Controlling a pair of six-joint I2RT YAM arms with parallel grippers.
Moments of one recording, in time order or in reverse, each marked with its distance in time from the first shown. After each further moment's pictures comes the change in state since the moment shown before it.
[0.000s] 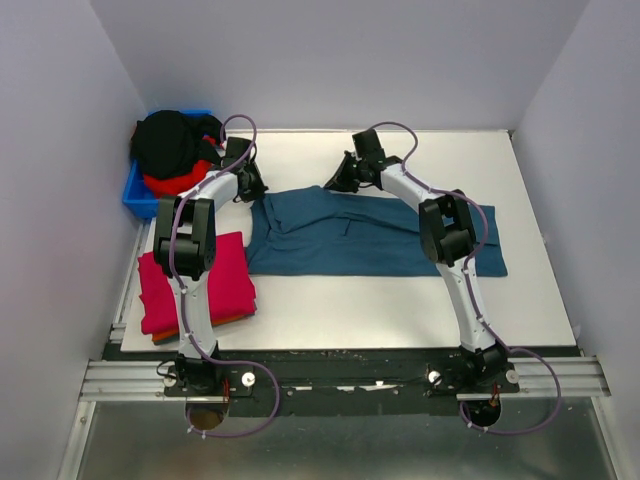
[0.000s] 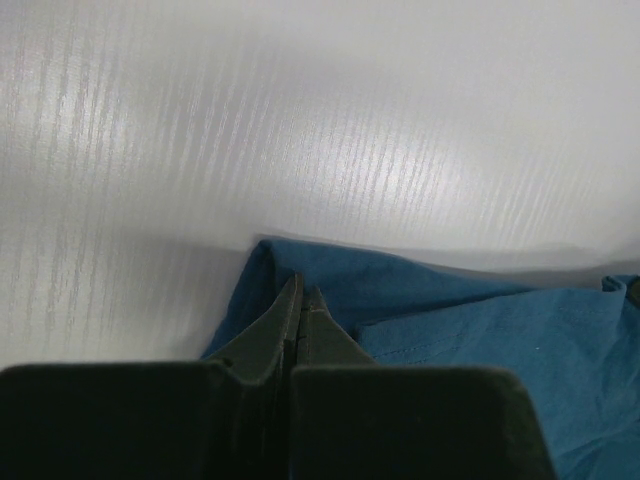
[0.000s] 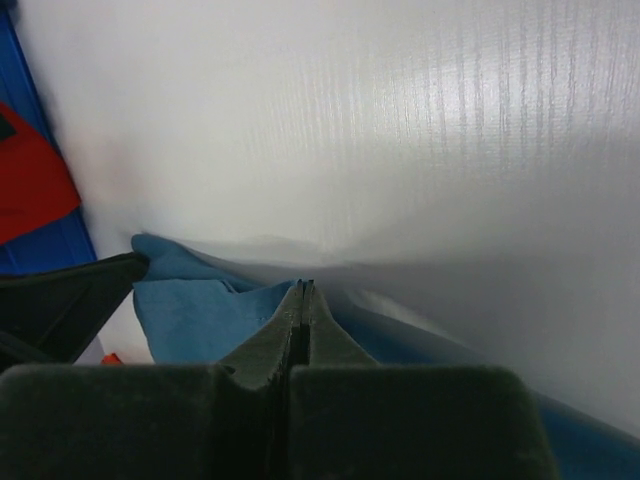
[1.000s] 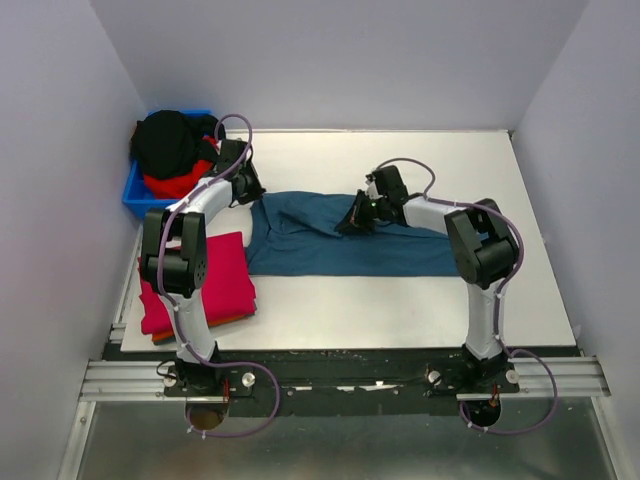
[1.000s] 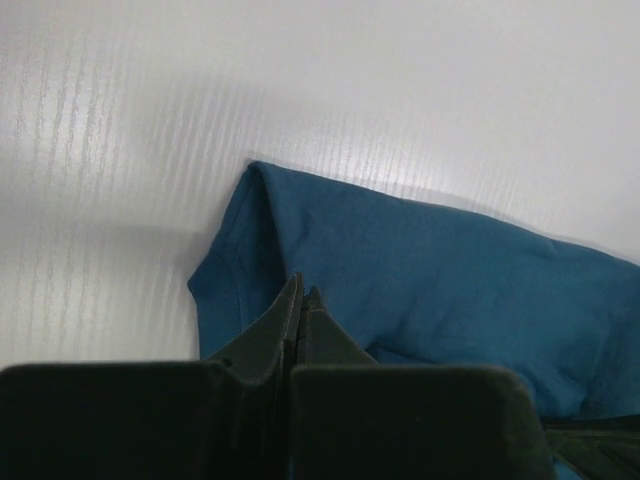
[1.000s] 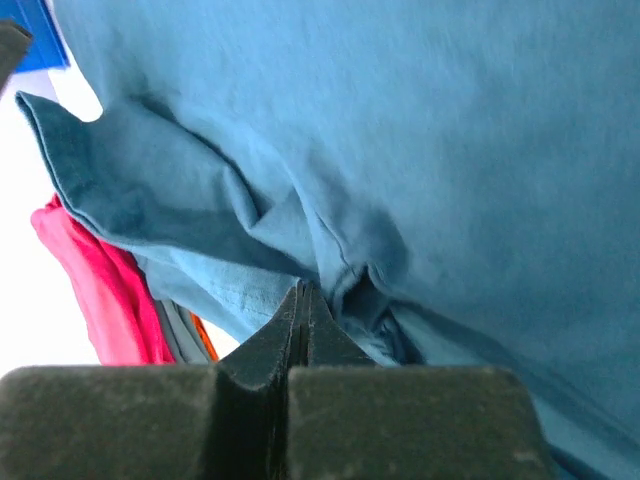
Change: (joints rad) left arm -0.012 -0.173 -0.148 0.021 0.003 -0.005; right arm 0.004 -0.419 -0.758 0.270 -0.216 -0.027
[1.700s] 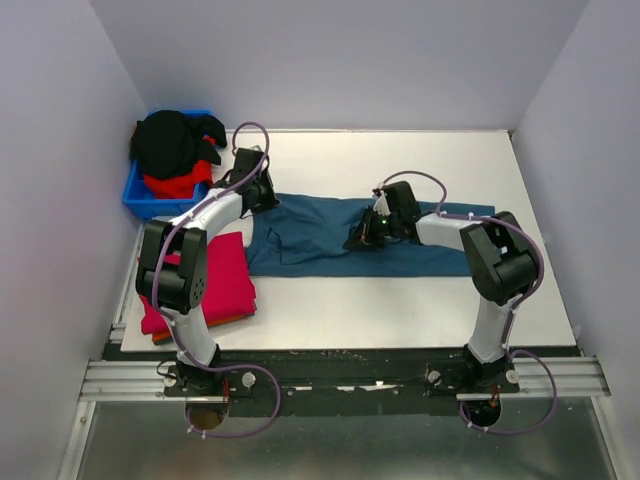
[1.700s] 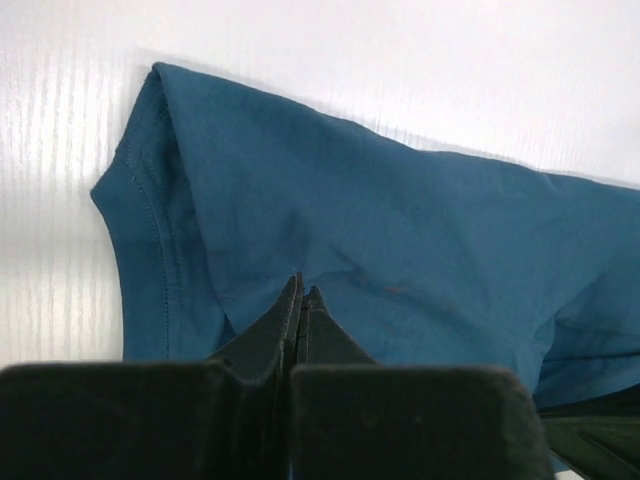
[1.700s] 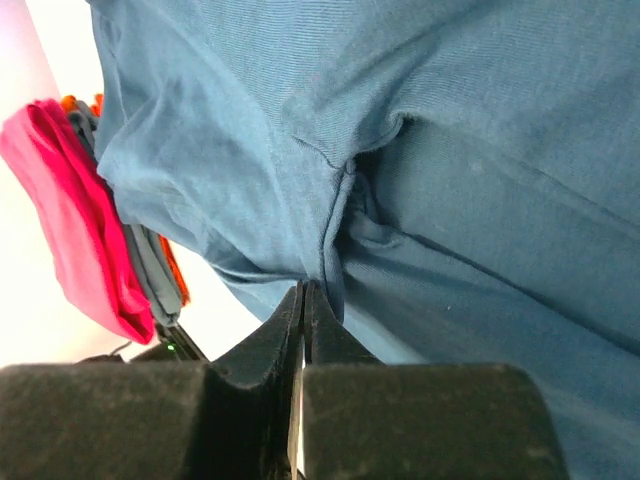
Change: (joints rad) left arm -0.106 -0.123 -0.114 0.011 -0.008 -0.005; right arm 0.000 -0.189 -0.282 0.089 -0.040 -0.056
